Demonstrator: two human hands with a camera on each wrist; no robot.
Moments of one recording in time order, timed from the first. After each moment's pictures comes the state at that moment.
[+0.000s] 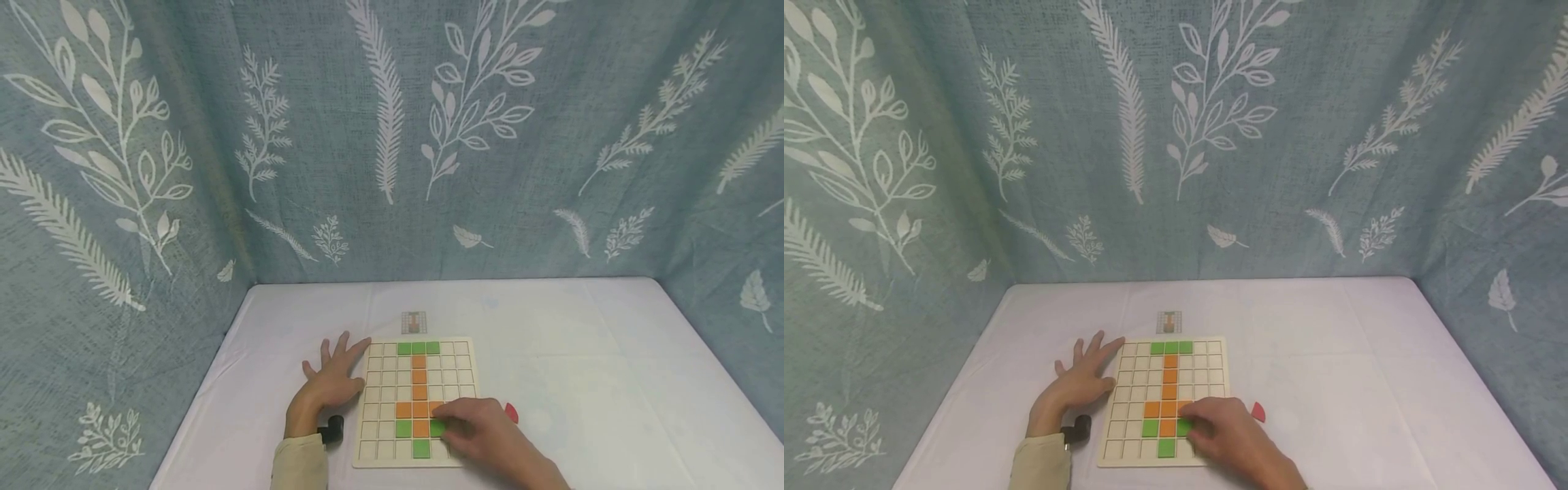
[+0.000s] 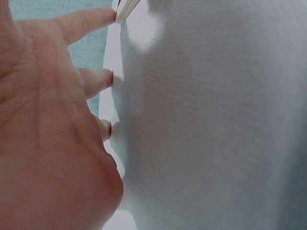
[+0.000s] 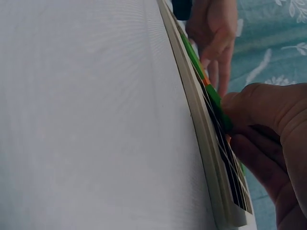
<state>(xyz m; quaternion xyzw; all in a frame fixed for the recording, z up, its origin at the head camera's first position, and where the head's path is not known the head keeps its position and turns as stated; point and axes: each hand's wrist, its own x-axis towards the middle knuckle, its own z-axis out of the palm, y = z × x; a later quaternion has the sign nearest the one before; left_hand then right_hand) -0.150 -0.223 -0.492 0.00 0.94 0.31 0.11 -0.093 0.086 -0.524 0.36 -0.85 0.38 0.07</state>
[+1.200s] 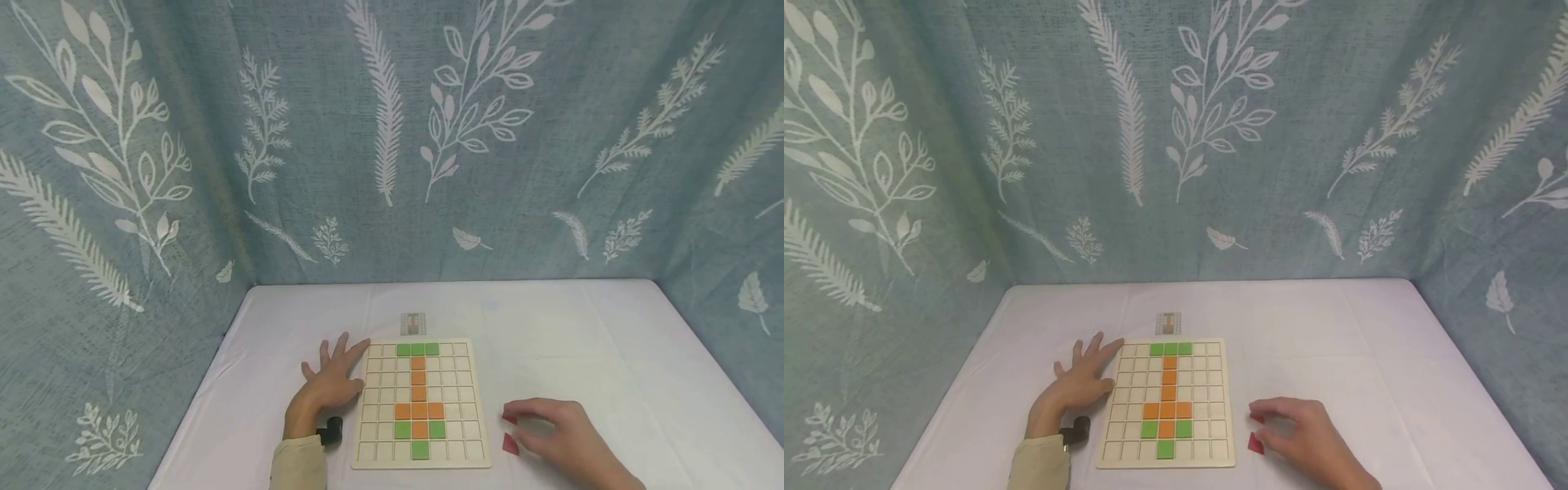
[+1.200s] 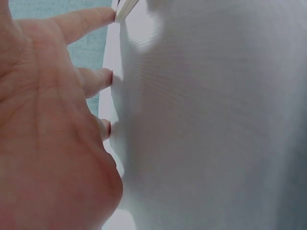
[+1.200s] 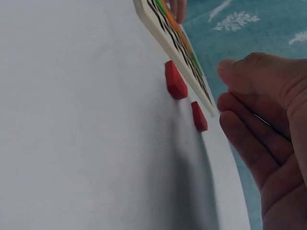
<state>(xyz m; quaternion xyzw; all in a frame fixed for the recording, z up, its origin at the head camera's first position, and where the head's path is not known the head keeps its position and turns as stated) -0.148 -0.223 -0.491 0.00 0.94 0.33 0.11 -0.081 0.187 -0.518 0.24 -0.88 0.41 0.07</state>
